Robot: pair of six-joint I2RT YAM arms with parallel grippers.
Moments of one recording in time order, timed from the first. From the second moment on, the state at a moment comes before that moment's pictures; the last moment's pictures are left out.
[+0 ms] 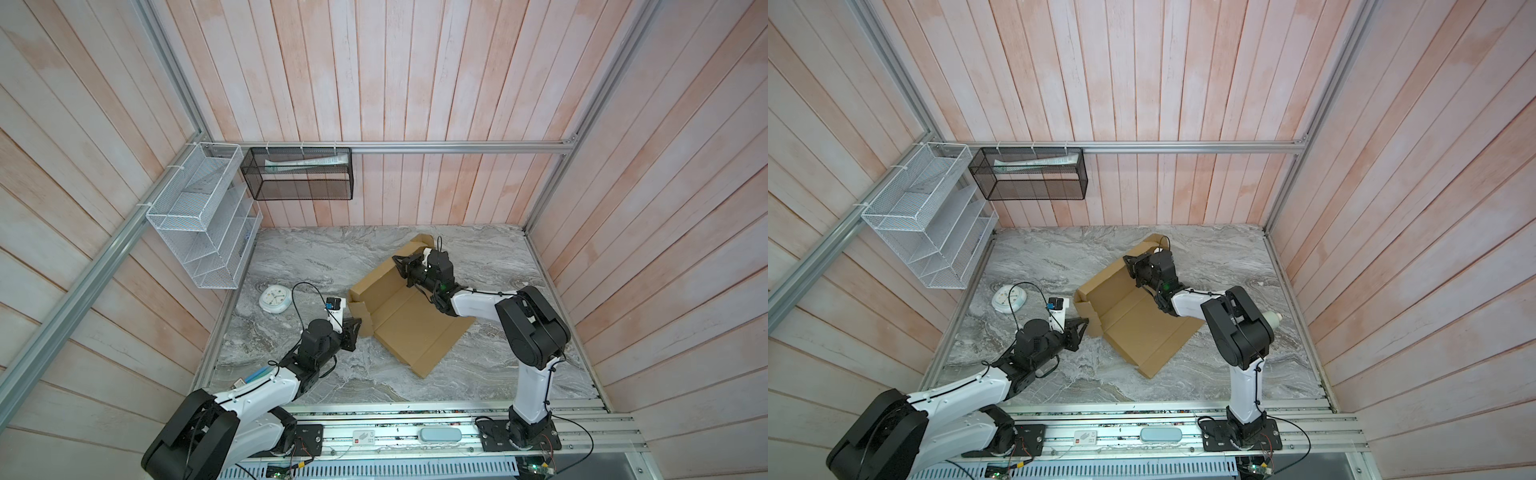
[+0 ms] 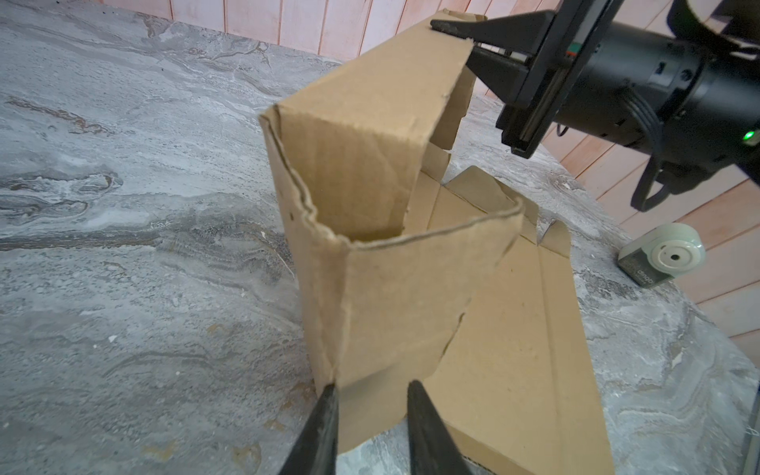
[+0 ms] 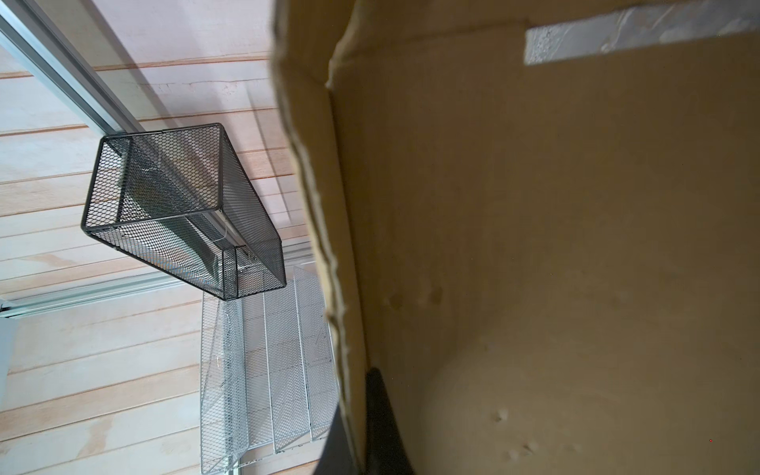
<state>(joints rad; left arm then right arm) -0.55 1.13 0.28 0.47 0.04 -0.36 0.56 1.95 1.10 0.67 -0.21 1.65</state>
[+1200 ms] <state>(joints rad) -0.64 1.31 0.41 0.45 -0.25 -0.40 0.57 1.95 1.10 0.69 -0.17 1.65</state>
